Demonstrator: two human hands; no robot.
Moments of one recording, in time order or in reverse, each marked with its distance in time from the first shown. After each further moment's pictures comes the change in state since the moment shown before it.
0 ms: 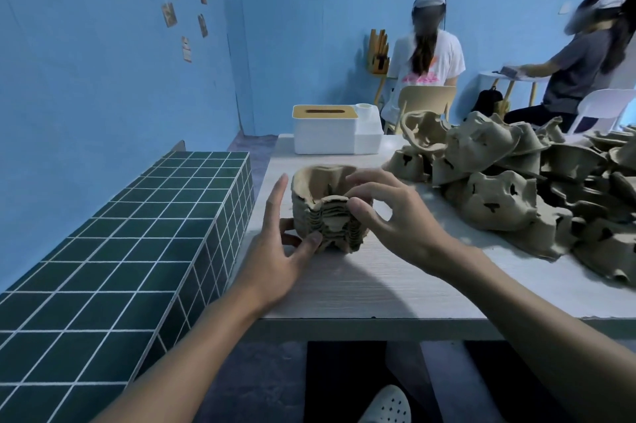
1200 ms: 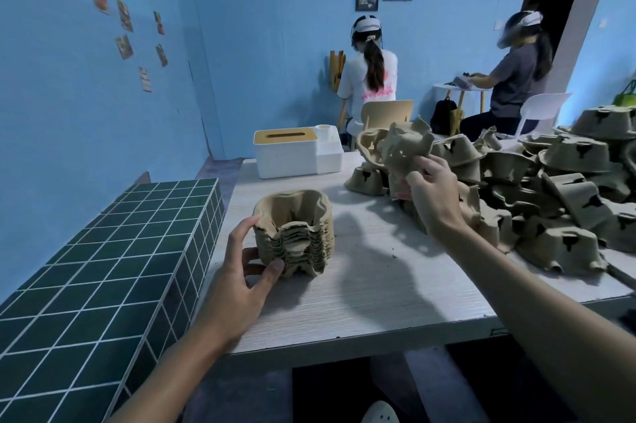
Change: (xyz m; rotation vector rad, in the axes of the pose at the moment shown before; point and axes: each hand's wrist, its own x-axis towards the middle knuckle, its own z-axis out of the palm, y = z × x) left_hand 0.001 -0.003 0.003 0.024 -0.013 -0.001; right_hand 0.013 0.074 -0.077 0.177 0.625 0.511
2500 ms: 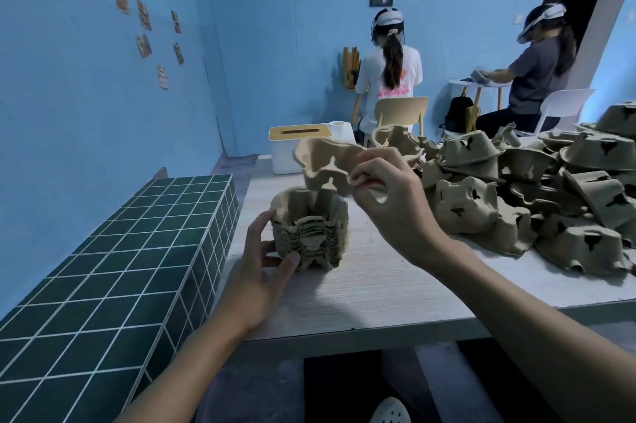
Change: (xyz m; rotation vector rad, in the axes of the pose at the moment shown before) left_hand 0.002 -0.002 -0.001 0.054 0.010 0.018; right_hand -0.069 -0.056 0.035 -0.090 -0.272 -0.629
